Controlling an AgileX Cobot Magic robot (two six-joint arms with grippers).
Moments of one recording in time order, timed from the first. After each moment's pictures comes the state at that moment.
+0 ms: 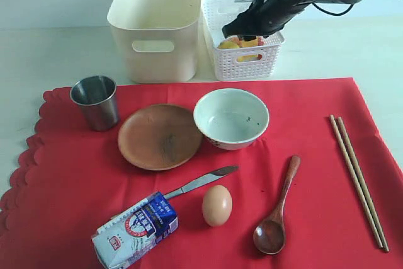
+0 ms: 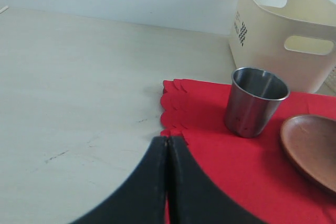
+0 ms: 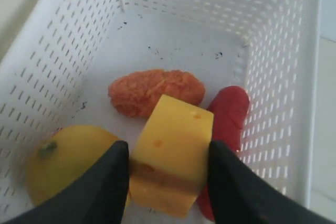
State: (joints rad) left arm -0.08 0.01 0.00 0.13 0.37 -0.26; right arm 0.30 2.30 -1.77 0.04 0.42 -0.14
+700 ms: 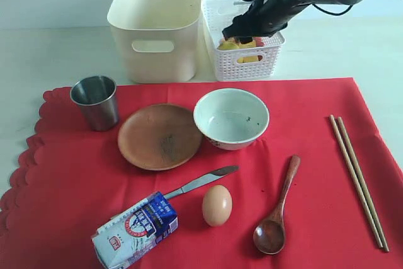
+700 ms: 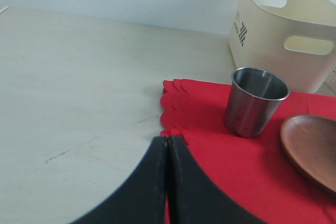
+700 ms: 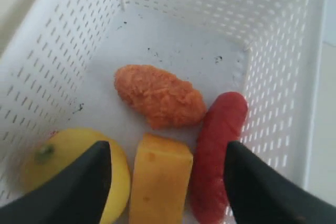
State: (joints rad) left arm -0.08 0.01 0.00 0.13 0.37 -0.26; right arm 0.30 2.31 -1.77 0.04 0.42 -0.17
